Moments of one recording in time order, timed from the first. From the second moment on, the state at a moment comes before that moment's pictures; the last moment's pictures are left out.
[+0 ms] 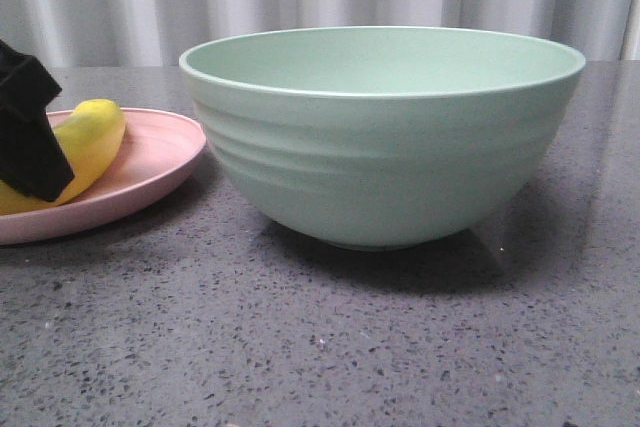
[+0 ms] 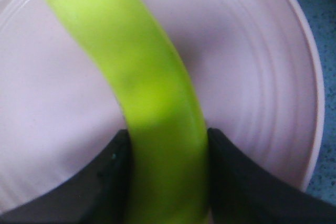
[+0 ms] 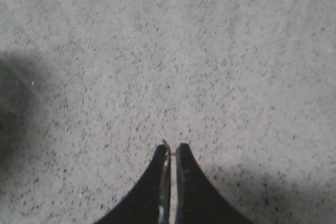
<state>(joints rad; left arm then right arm) -0.49 1.30 -0.85 -0.06 0.68 0.02 -0.09 0.51 -0.35 0.04 0.45 0.06</state>
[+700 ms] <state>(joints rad) -0.69 1.12 -1.01 -0.17 0.77 0.02 0.20 0.70 -0.76 0.25 0.71 -0.01</state>
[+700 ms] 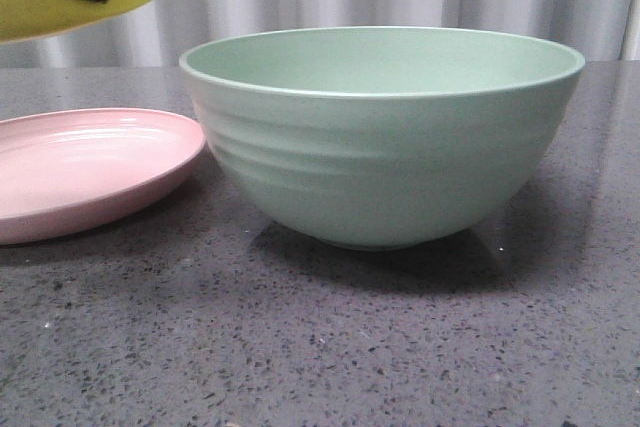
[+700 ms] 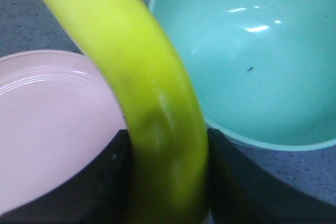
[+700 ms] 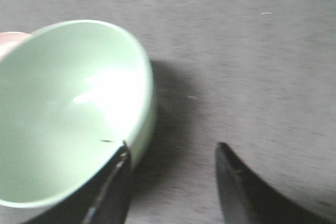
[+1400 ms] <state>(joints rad) -0.90 1.23 -1.01 -0.25 0.64 0.02 0.46 1.23 -0.98 0.74 0.48 -0.01</state>
